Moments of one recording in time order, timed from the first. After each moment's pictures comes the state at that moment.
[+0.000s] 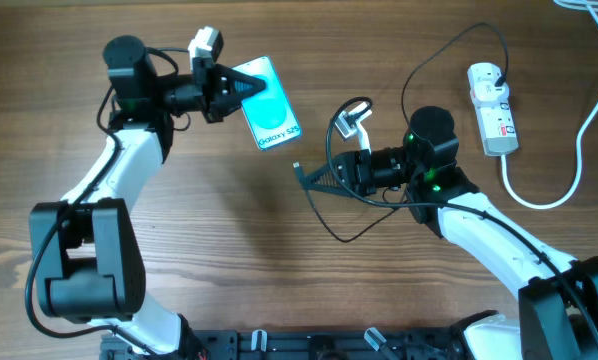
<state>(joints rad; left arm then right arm) 0.02 1.79 1.10 0.56 1.54 -1.38 0.37 1.49 0.71 0.61 -1.36 1.05</state>
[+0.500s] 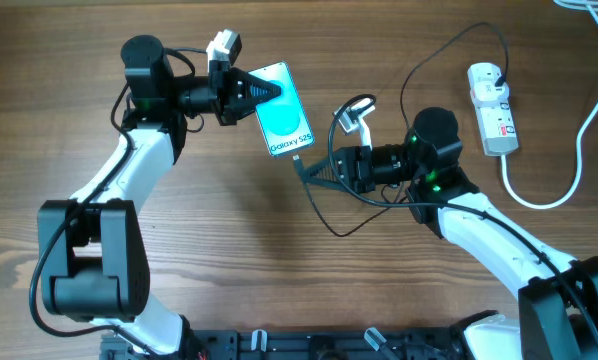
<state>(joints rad) -0.04 1.79 1.10 0.57 1.54 -1.38 0.37 1.49 0.71 0.69 -1.31 1.08</state>
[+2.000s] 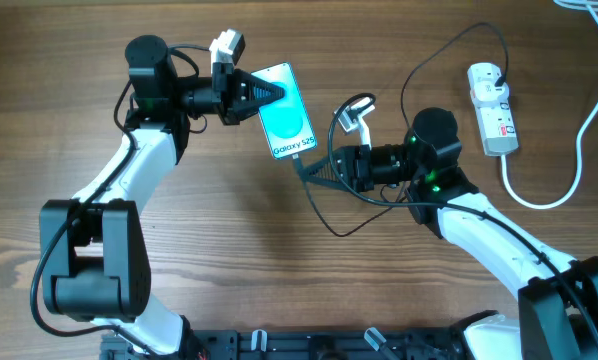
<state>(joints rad) -0.05 1.79 1.10 0.56 1.54 -1.31 0.37 1.49 0.71 0.69 -1.30 1.10</state>
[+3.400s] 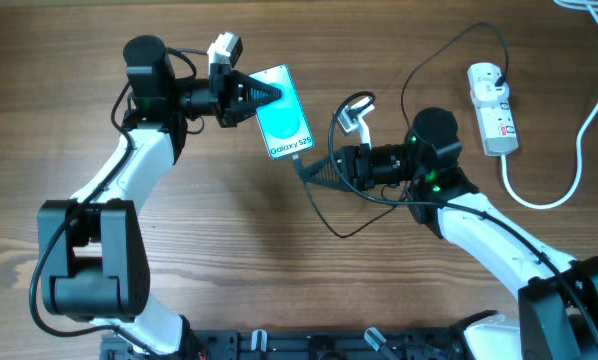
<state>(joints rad) -0.04 1.79 1.10 0.50 1.54 -1.30 0.37 1.49 0.71 0.69 -1.30 1.14</state>
